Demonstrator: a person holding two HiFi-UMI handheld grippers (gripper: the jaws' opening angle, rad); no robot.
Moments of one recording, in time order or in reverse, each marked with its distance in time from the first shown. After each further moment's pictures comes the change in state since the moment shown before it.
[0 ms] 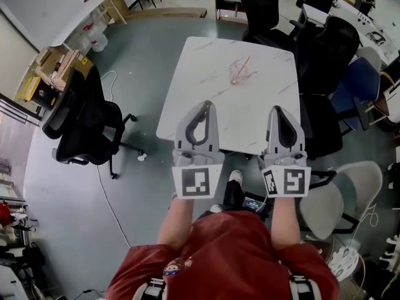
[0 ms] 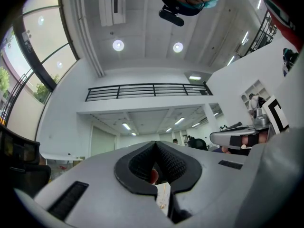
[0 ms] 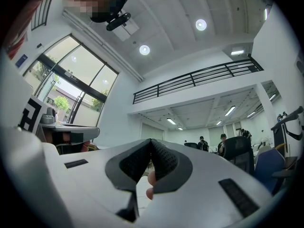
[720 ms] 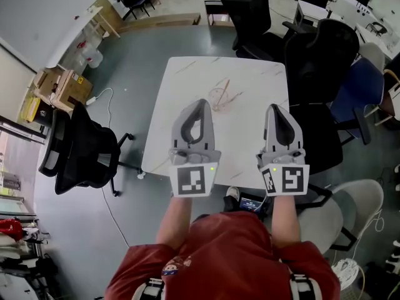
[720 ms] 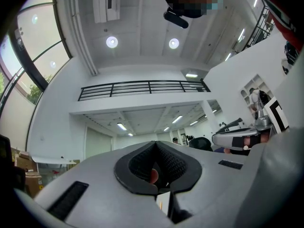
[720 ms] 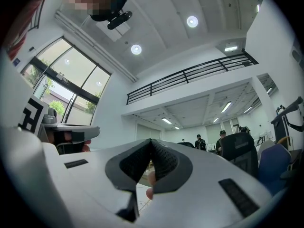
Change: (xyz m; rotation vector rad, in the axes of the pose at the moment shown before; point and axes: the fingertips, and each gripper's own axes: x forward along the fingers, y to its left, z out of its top) left arm 0.179 -0.056 -0.031 0.045 0.007 -0.036; right arm 0.101 -0.152 -0.039 0.053 -0.011 -0.033
